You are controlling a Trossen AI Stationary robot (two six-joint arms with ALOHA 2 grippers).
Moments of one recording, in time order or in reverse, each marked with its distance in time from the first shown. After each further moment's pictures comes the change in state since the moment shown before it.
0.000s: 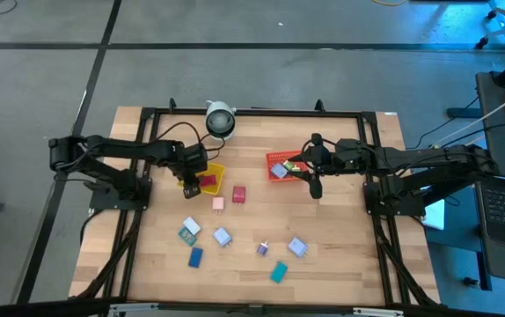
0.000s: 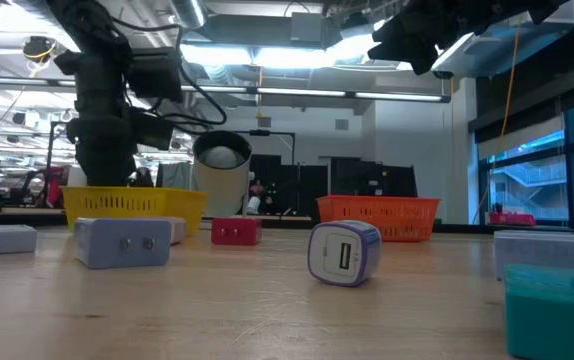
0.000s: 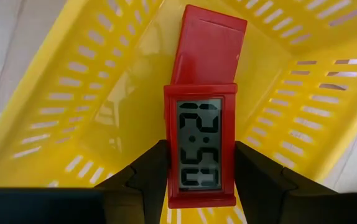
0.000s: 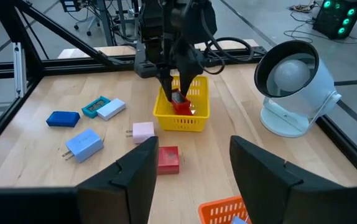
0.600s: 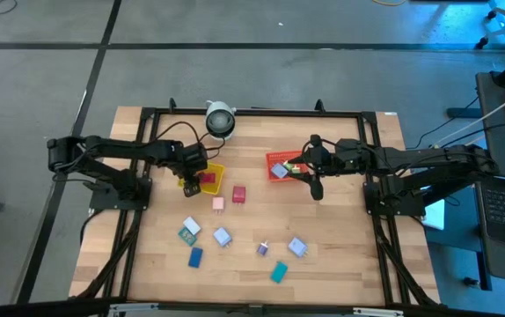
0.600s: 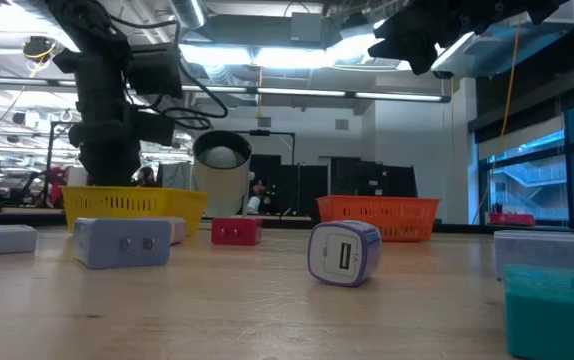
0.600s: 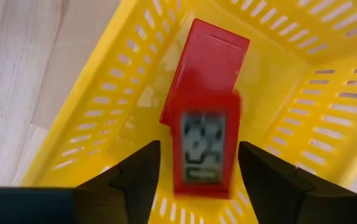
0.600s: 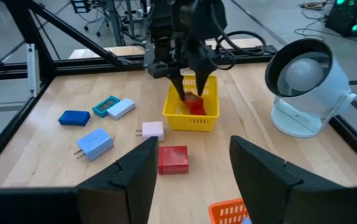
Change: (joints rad) left arm 0.000 -0.019 -0.002 0.022 -0.070 0.042; right arm 0.000 0.000 0.000 0.000 -0.042 0.013
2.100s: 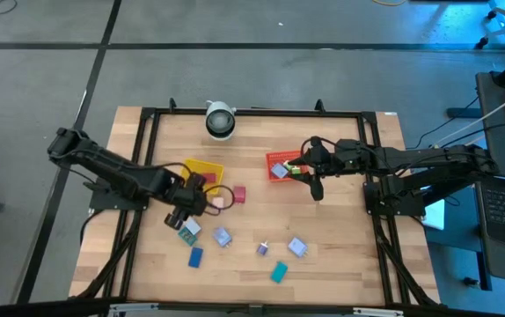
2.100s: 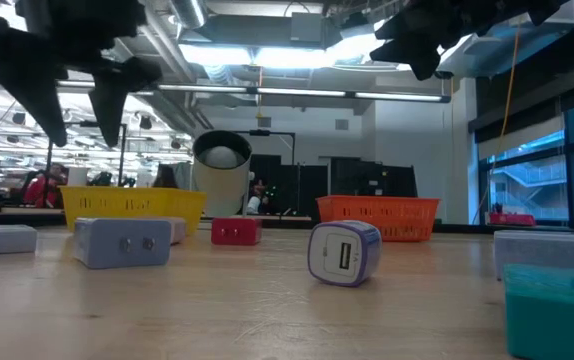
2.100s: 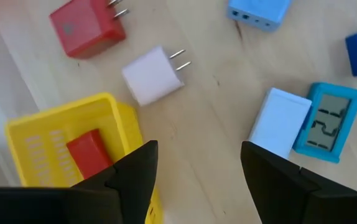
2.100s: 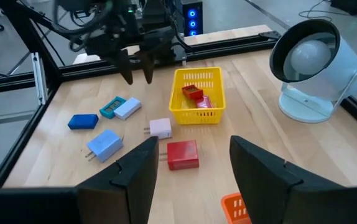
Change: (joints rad) left arm -0.622 0.000 0.267 -0.266 -0.189 0.256; right arm 0.000 0.000 0.000 -0.018 -0.007 0.095
